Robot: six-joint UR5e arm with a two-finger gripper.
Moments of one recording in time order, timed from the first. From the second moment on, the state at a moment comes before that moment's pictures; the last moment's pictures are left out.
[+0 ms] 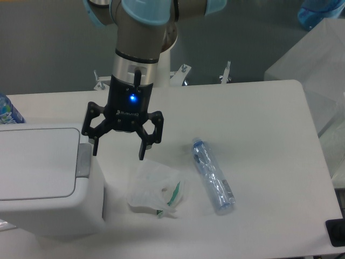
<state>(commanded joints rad) 2.30 -1.74 -1.55 -0.92 1.17 0.10</state>
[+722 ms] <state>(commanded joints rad) 2.28 -1.76 -1.56 -0.92 1.17 0.10</state>
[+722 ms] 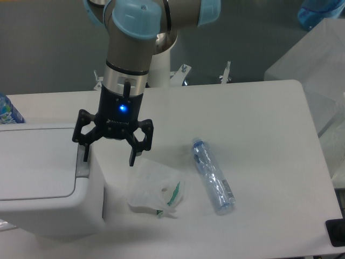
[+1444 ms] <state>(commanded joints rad) 2.28 -1.77 -1.56 -0.92 1.17 0.10</state>
